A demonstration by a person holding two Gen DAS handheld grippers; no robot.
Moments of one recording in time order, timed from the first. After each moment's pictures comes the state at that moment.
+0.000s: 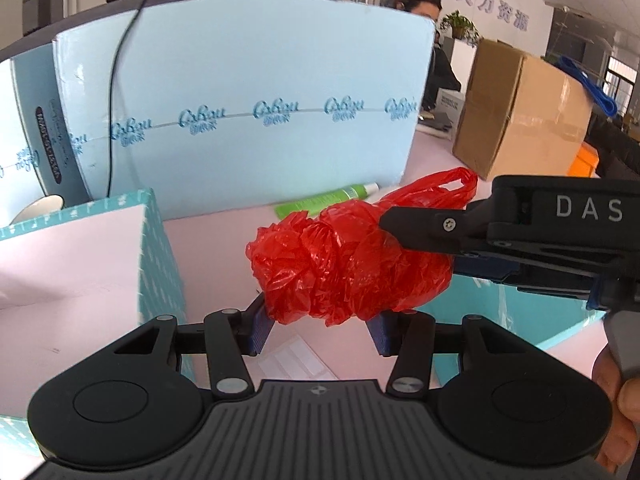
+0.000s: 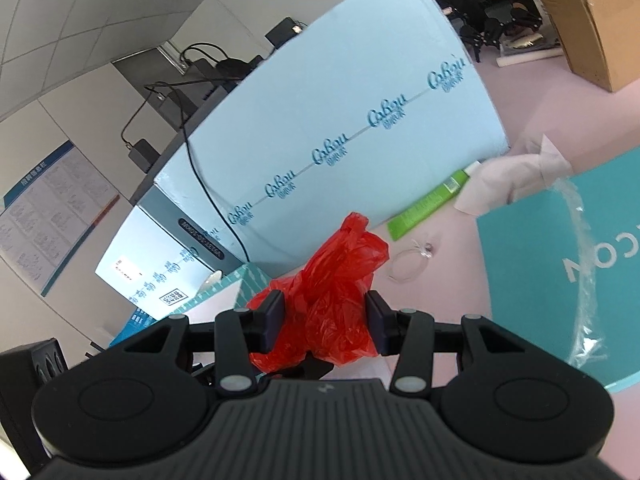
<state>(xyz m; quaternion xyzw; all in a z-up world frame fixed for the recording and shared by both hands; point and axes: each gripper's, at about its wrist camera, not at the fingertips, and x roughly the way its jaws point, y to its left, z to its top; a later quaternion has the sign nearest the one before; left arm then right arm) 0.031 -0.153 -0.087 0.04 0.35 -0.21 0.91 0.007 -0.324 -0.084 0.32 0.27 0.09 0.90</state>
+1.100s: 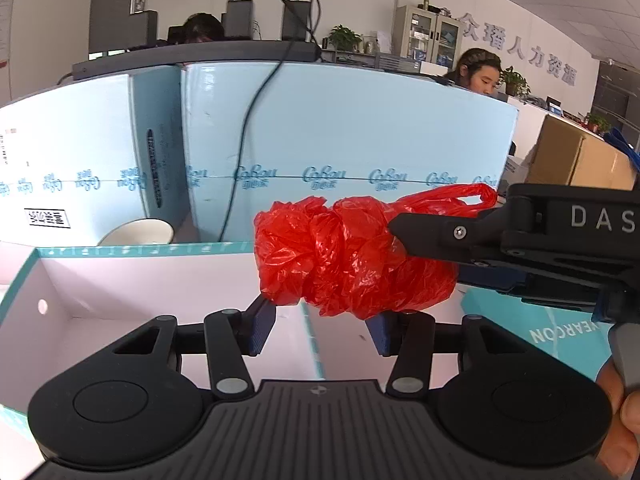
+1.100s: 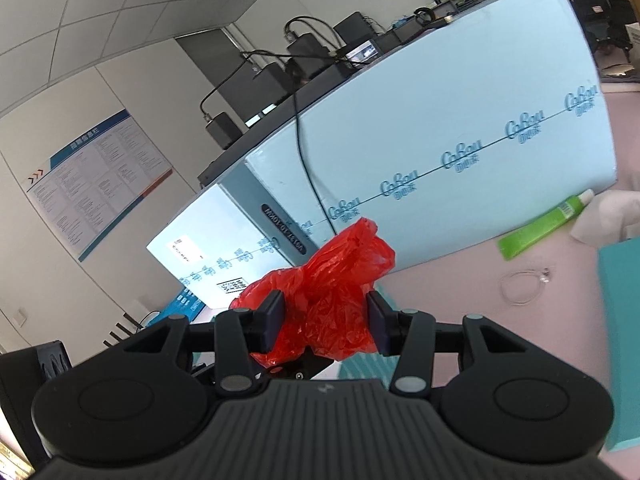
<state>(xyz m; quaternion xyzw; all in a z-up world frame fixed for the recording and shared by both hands) 0.038 -0.057 -0.052 0.01 0.30 -0.14 0.95 0.039 -0.240 -0.050 0.28 0.25 0.17 0.91</state>
